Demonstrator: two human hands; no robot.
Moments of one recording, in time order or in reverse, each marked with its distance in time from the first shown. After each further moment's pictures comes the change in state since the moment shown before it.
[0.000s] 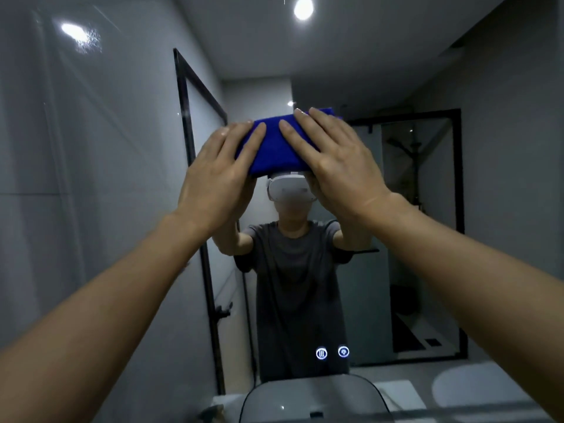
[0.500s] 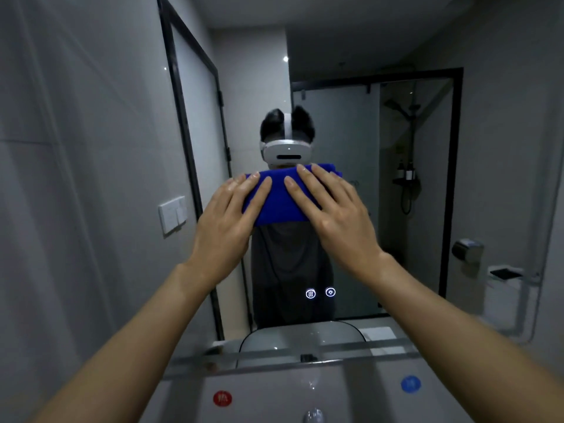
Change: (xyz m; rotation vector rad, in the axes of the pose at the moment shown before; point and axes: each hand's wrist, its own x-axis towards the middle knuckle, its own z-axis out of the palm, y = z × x) left_hand -0.122 0.059 0.030 -0.098 -0.022 0.025; right_hand -0.132 -0.068 0.003 0.092 -0.031 0.060
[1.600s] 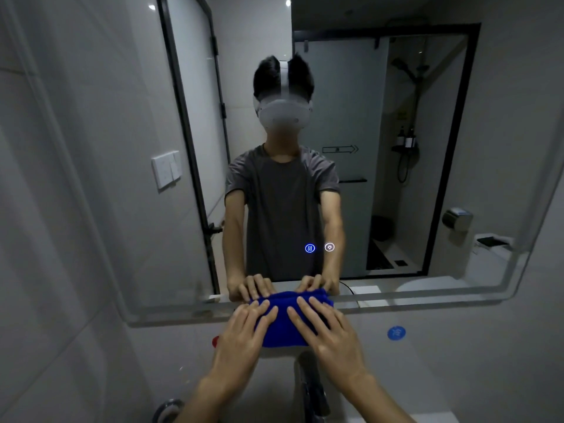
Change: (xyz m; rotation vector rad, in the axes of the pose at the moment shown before) left_hand -0.244 0.128 0.033 -0.372 -0.542 -0.166; right_hand -0.248 -0.128 0.004 0.261 -0.649 0.061
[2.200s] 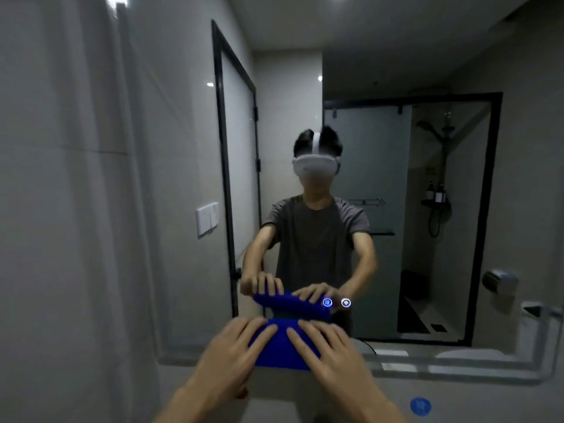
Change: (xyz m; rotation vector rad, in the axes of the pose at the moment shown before) left_hand 0.030 -0.019 -0.125 0.291 0.012 0.150; right_hand 0.061 0.005 -0.089 0.033 0.132 -0.236
